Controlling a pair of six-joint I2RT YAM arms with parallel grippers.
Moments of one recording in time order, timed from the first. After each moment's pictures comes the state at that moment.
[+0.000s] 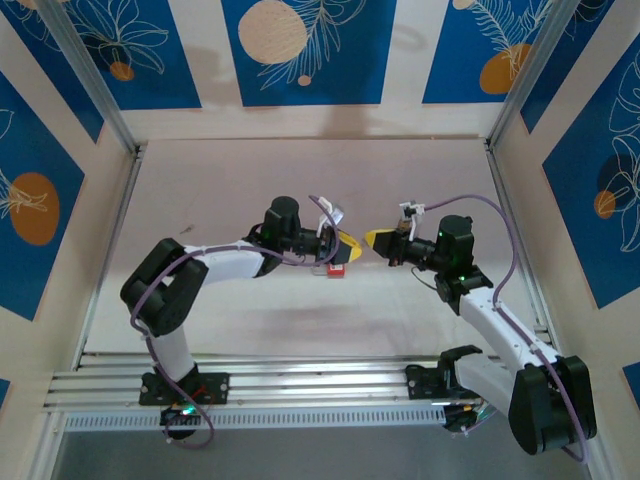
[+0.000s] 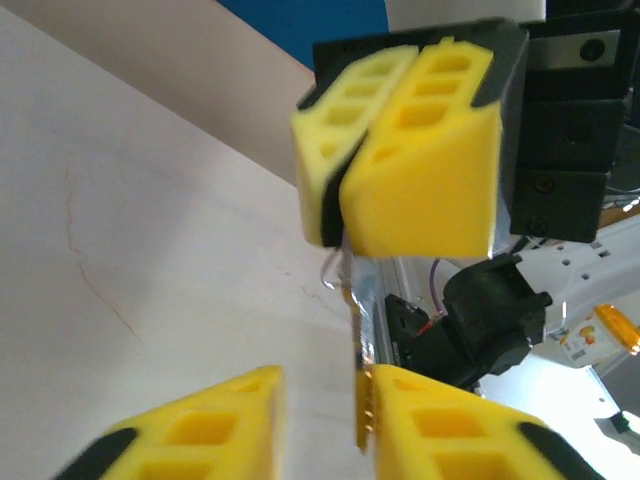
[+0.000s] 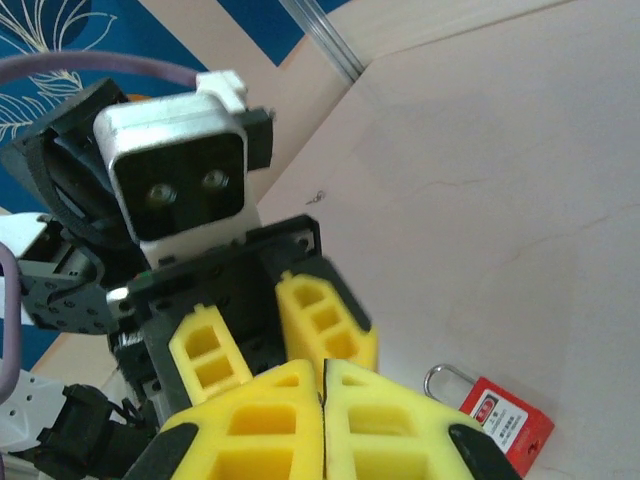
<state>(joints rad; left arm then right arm) -0.68 1.79 0.96 0.61 0.97 -0.42 0.22 0.99 0.50 0.21 -0.80 0.51</state>
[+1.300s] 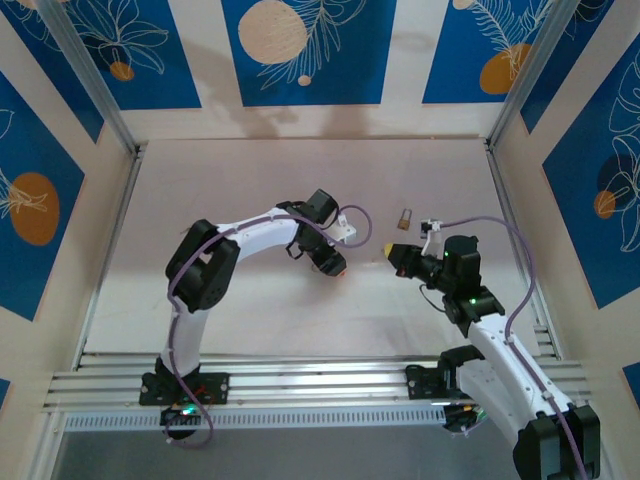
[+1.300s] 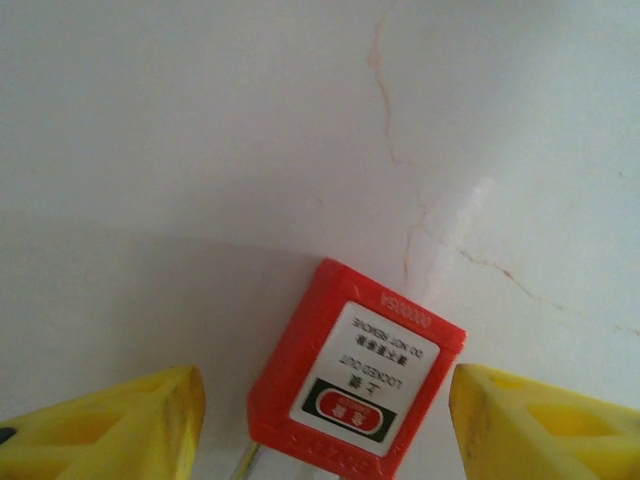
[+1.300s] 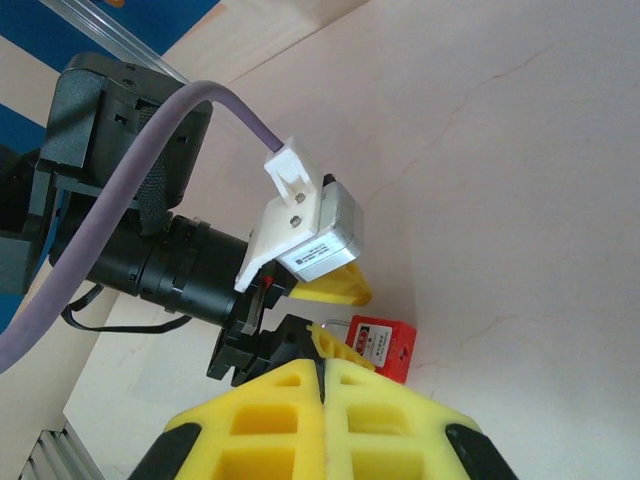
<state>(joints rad) -0.72 2.09 1.52 -0.67 0.34 0.24 0.21 0.74 0.42 -0.08 -0.47 0.59</state>
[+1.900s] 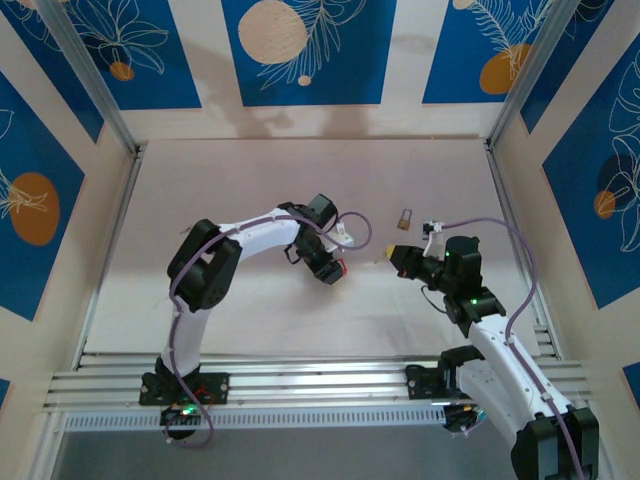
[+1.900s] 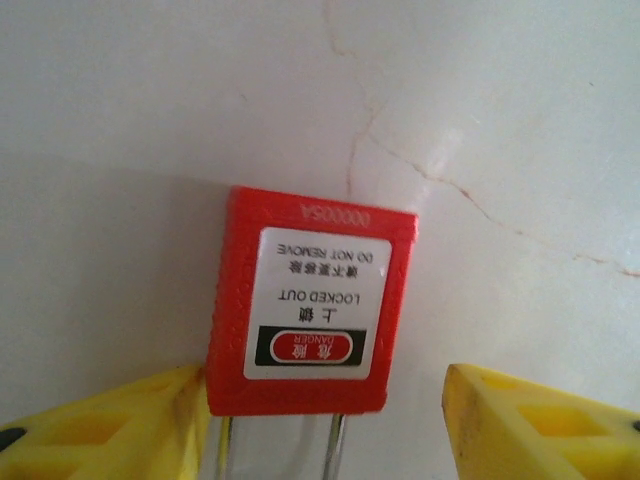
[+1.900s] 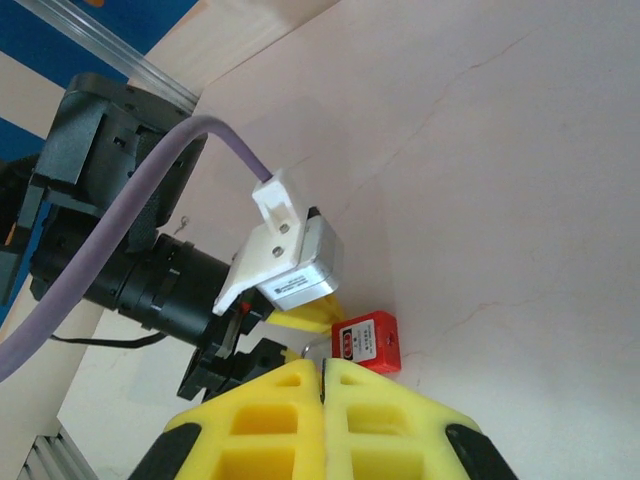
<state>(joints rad) -0.74 2.10 1.52 -0.78 0.38 0.24 0.19 0.74 0.42 -0.11 -0.47 0.58</state>
